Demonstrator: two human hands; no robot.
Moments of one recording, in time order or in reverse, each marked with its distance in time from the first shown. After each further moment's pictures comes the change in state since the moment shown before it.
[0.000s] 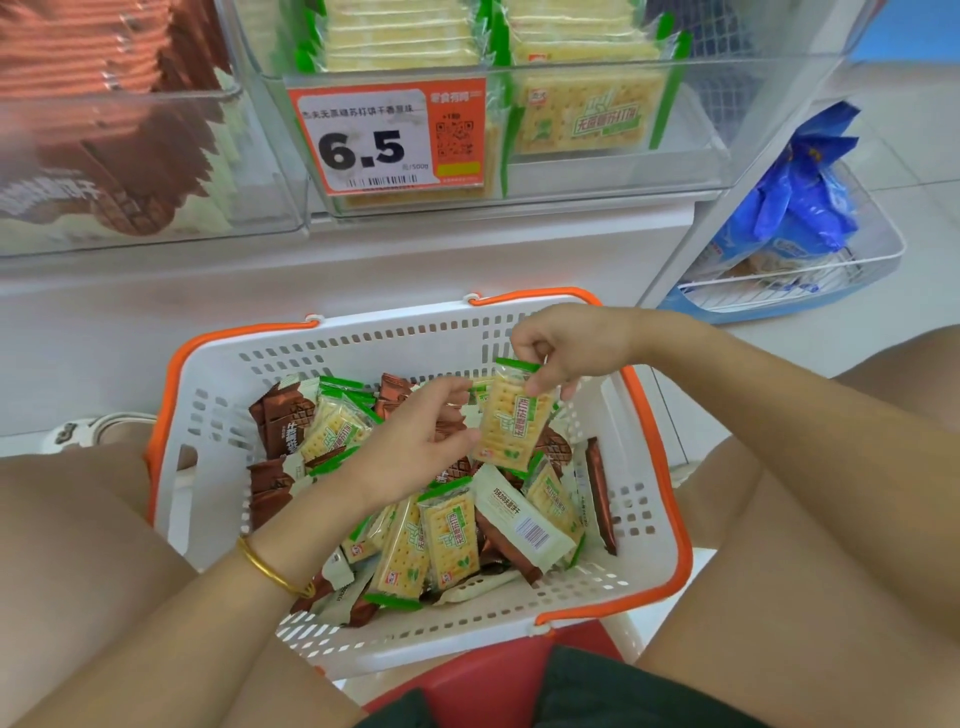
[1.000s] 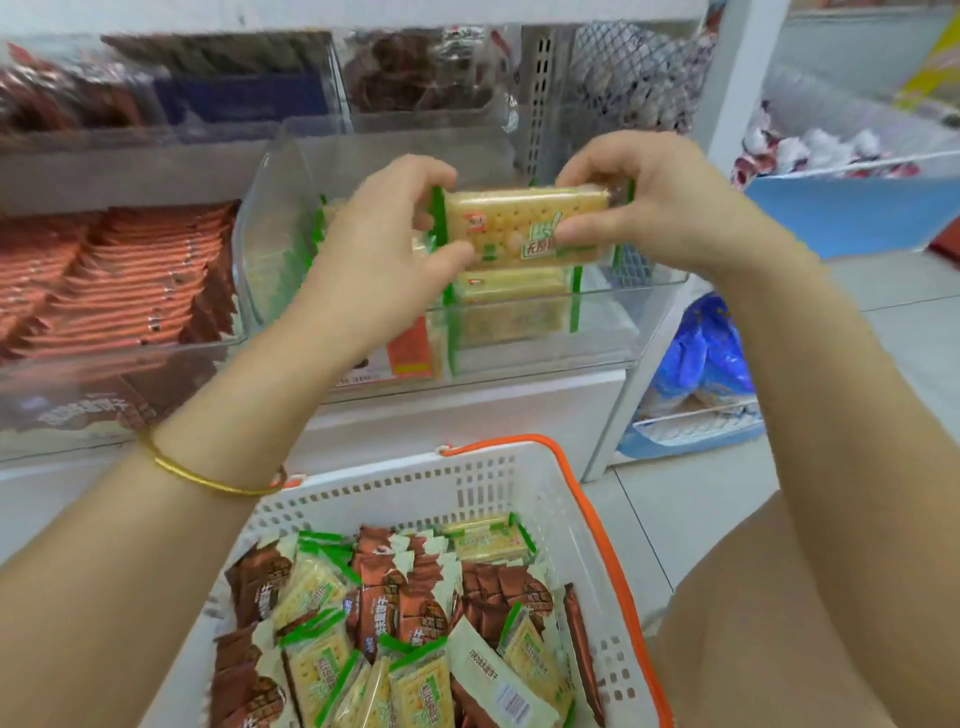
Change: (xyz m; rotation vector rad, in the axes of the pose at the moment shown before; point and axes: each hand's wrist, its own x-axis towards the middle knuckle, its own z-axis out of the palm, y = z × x) left_hand 0.053 0.214 -0.135 0.323 0.651 0.501; right_hand -0.123 -0.078 -0.159 -0.096 0.977 -0.275
